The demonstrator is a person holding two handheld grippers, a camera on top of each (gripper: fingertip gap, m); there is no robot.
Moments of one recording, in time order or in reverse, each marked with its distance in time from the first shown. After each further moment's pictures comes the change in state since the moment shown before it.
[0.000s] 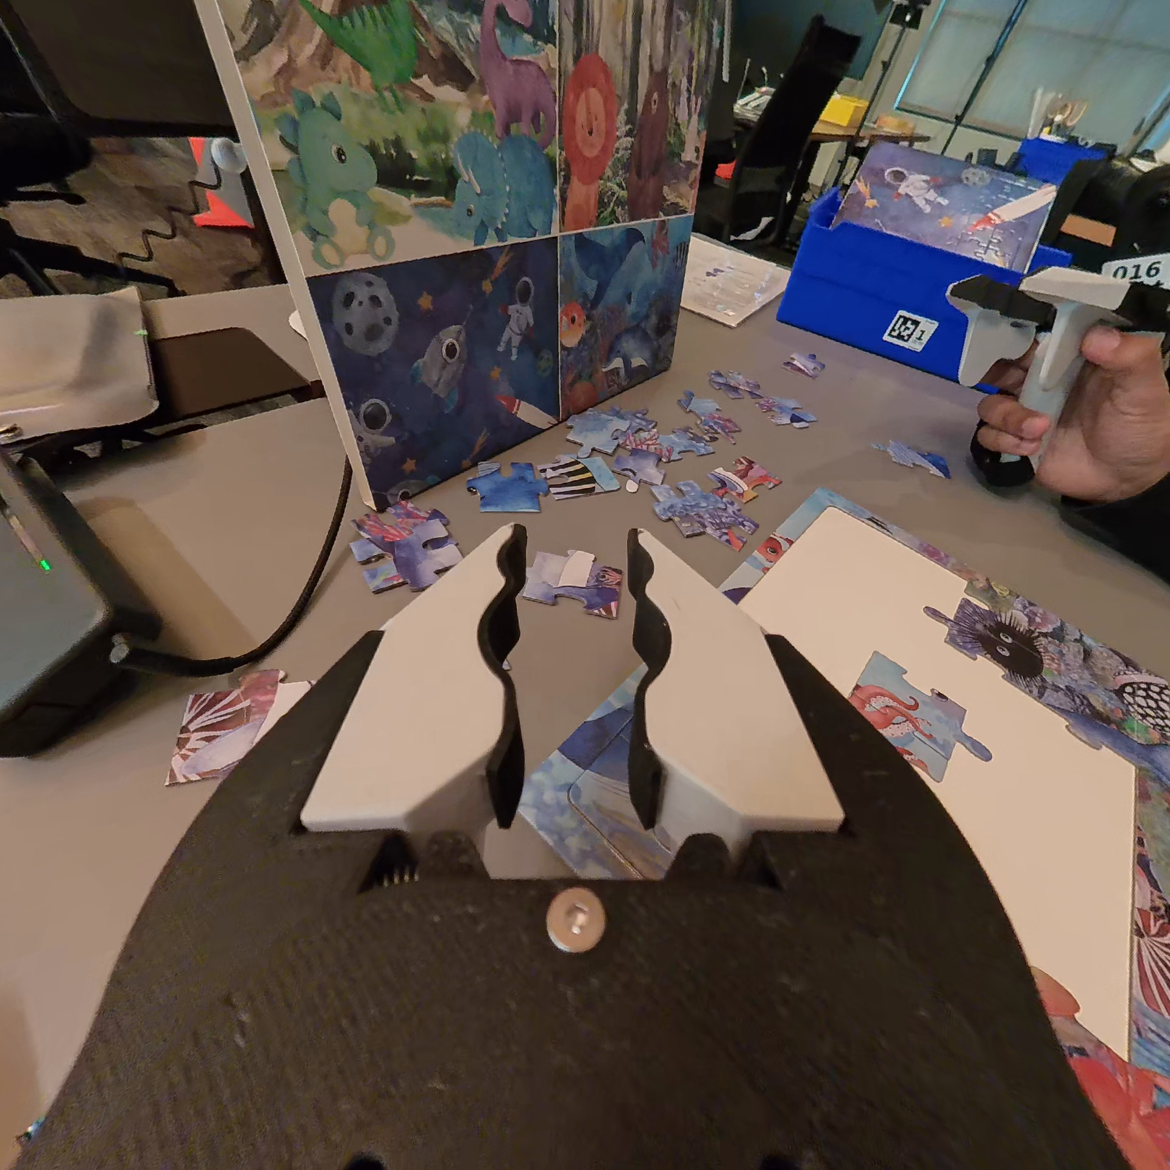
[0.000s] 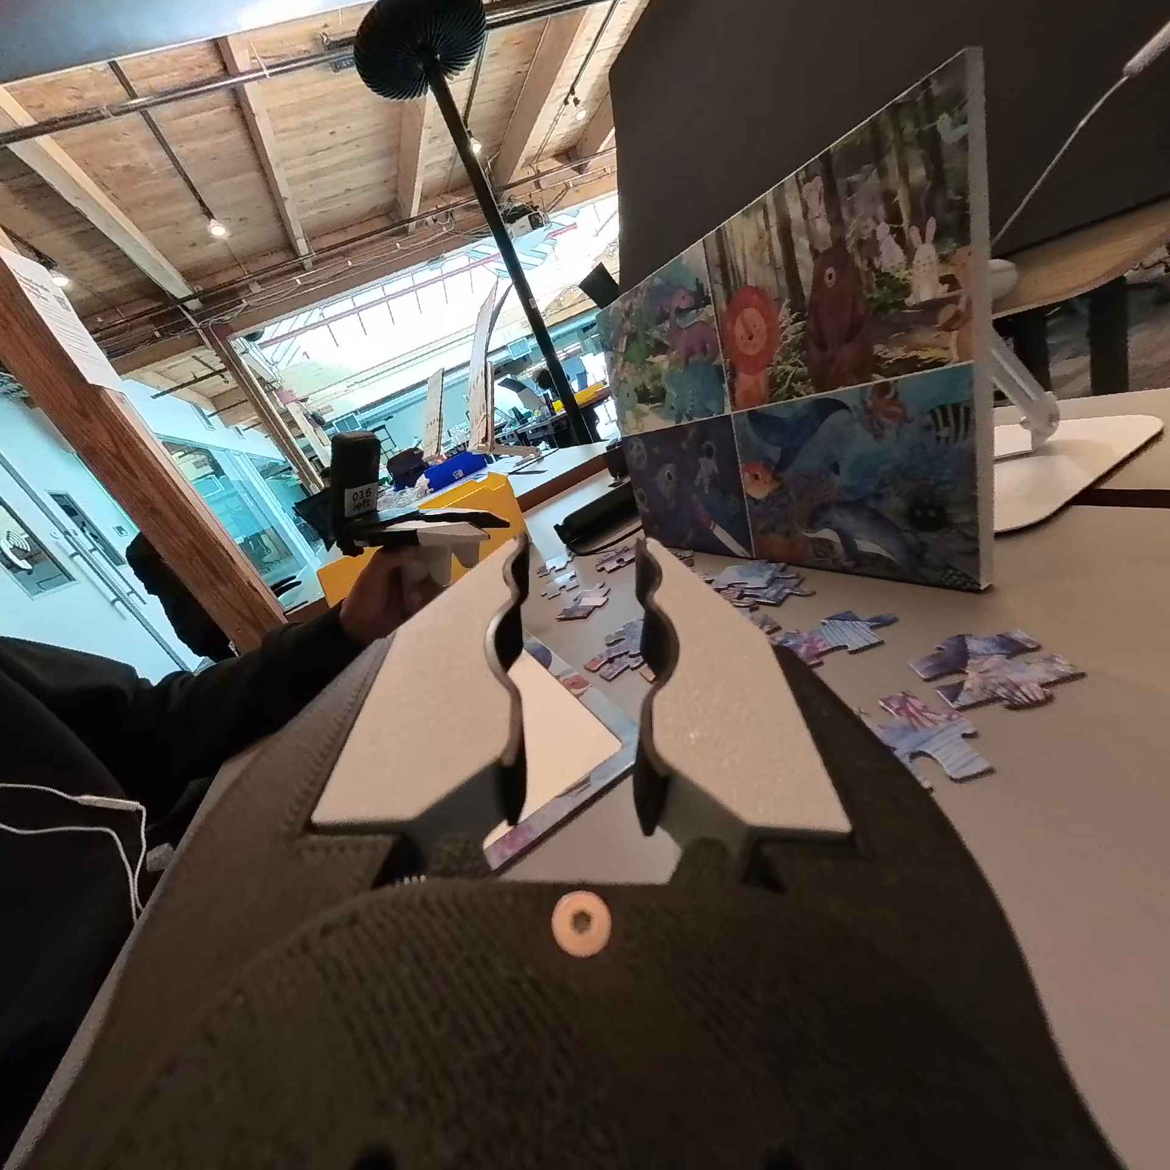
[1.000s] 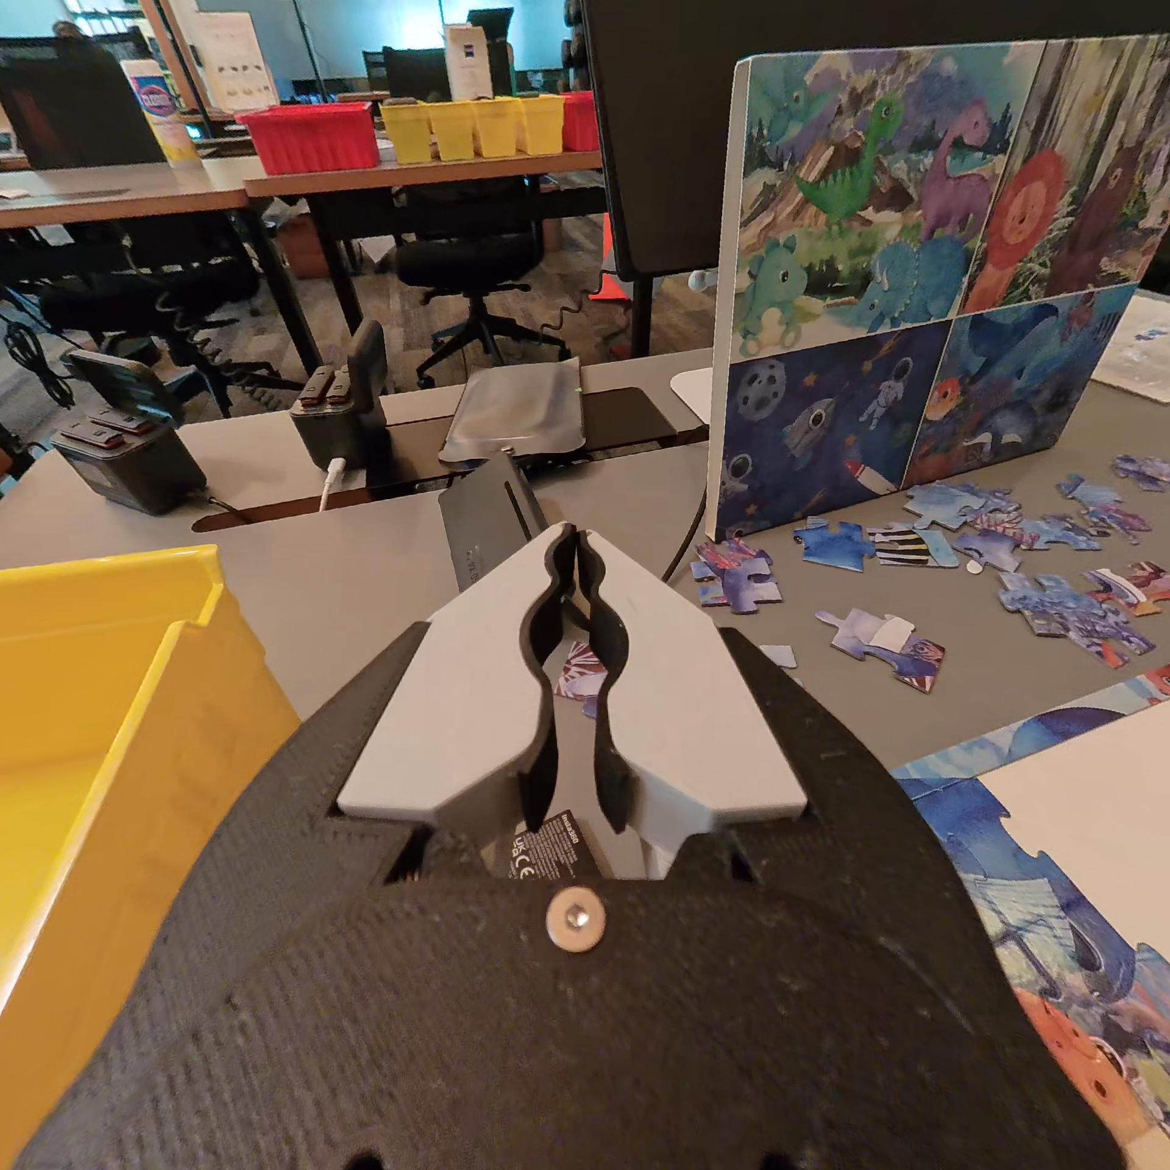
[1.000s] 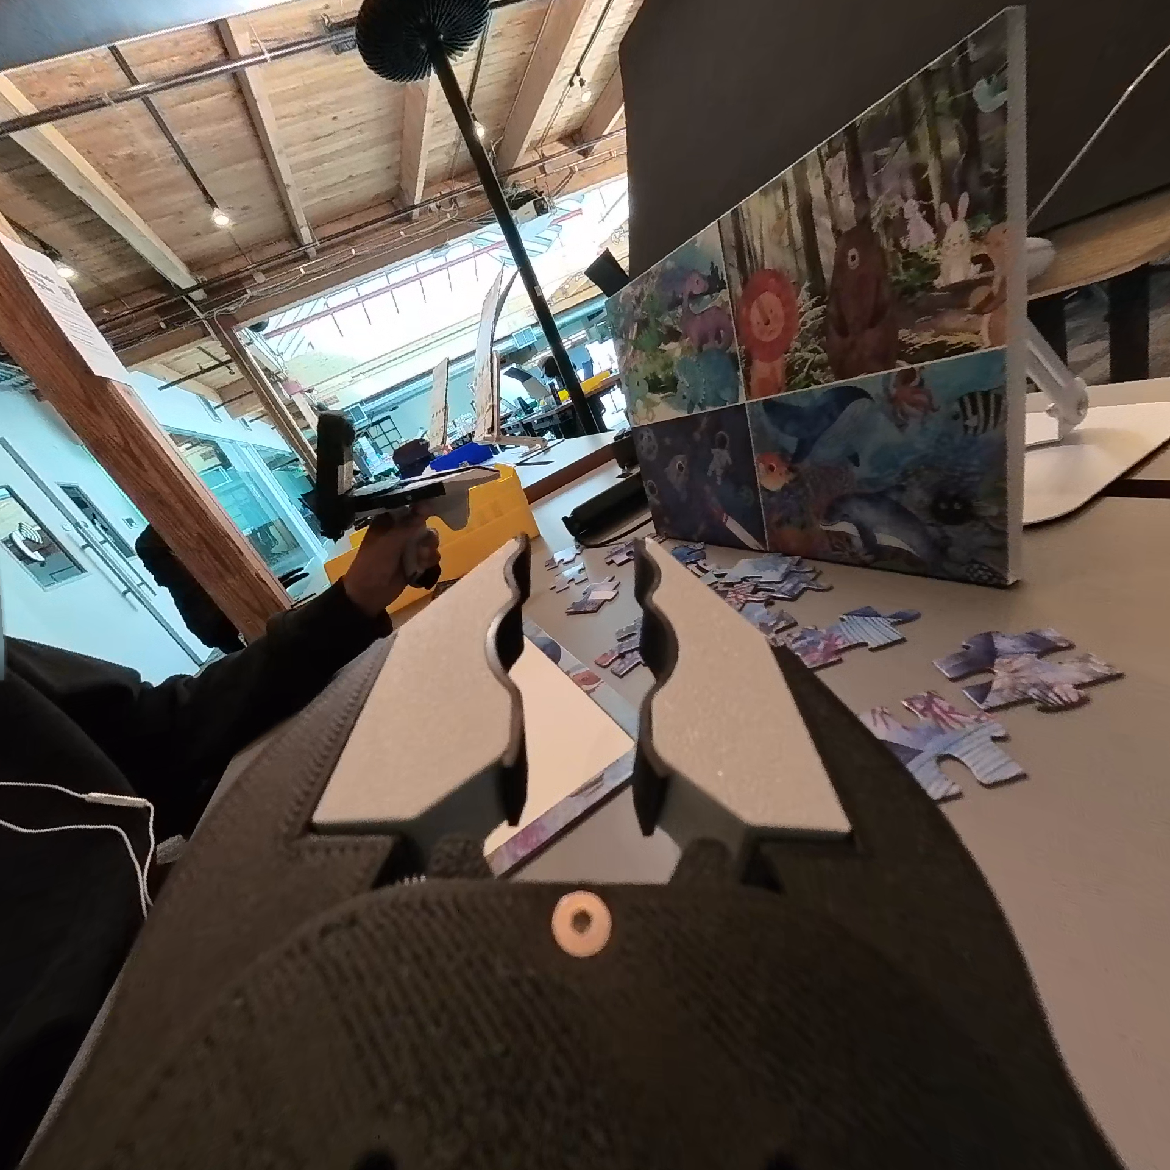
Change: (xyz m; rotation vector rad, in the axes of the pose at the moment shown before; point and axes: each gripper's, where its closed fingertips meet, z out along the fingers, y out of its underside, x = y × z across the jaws) left arm -0.102 -0.029 -0.067 0.083 -0.562 0.053; right arm -0.005 0.004 0.005 -0.020 -0.009 0.006
